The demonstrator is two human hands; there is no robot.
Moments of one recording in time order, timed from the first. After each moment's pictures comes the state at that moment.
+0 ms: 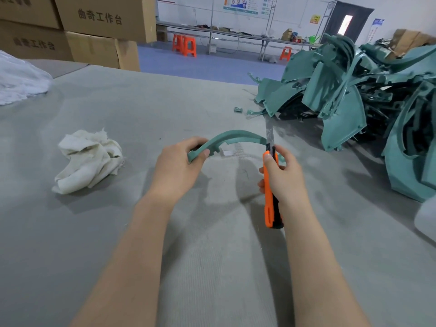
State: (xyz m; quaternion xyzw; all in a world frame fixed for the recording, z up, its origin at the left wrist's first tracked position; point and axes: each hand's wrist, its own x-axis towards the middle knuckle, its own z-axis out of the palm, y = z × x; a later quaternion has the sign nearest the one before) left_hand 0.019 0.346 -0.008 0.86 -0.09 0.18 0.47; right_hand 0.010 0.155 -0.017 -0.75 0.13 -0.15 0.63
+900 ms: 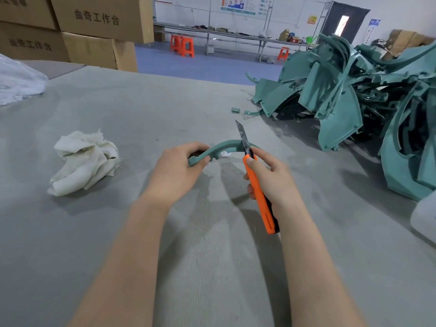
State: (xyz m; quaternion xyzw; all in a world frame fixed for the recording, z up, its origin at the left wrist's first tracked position) left_hand 0.020 0.347 -0.011 0.87 -0.11 0.14 0.46; right_hand -0.001 0.165 -0.007 -0.74 0.07 -0.07 0.66
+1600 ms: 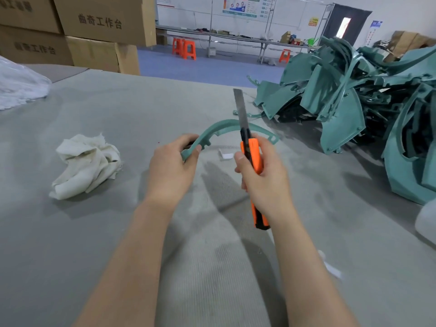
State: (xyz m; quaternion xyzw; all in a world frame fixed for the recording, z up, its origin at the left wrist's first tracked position) left_hand 0.017 0.344 -0.003 0.84 -0.06 0.24 0.48; right_hand -0.007 0.183 -0.007 -0.81 -0.05 -0.21 0.55
